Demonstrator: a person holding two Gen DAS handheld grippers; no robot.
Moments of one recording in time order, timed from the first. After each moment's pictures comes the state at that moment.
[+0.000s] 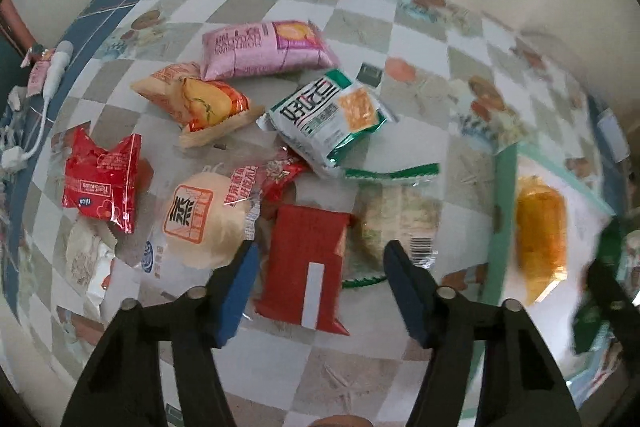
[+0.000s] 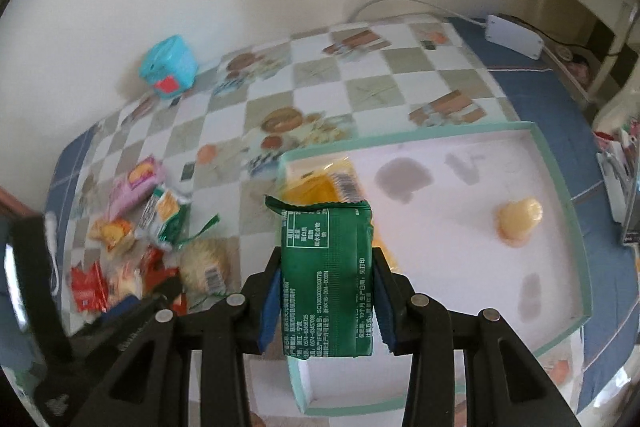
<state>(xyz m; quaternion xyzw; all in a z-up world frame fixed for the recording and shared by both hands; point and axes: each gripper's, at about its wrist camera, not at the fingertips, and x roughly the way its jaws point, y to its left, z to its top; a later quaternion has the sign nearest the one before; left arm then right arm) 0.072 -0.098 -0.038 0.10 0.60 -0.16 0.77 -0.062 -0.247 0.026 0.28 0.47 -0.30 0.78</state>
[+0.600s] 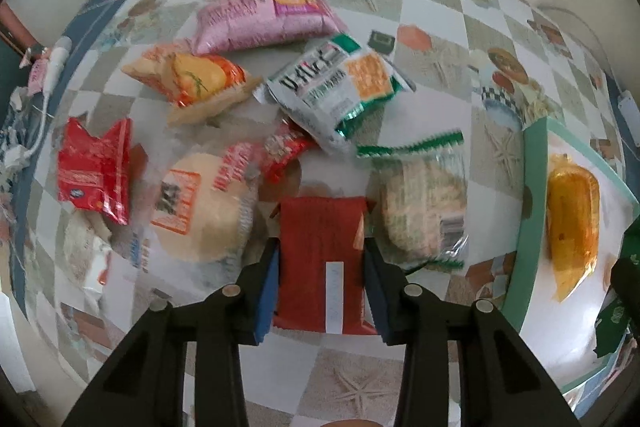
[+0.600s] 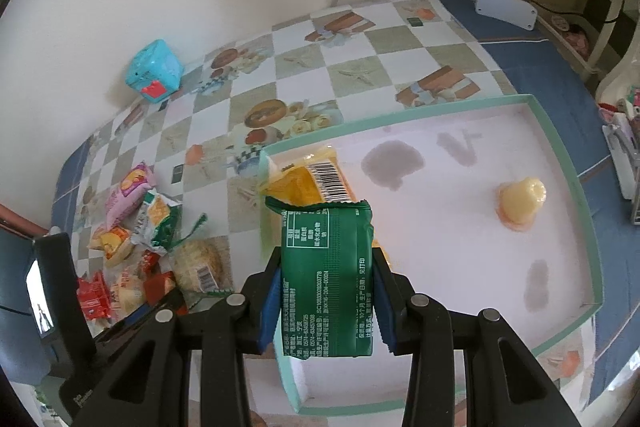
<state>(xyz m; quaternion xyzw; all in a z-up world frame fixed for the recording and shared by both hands) 0.069 -0.101 -0.062 0.13 0.62 -0.15 0.76 -0.068 -0.258 0.011 0.30 0.47 -0.31 0.77</state>
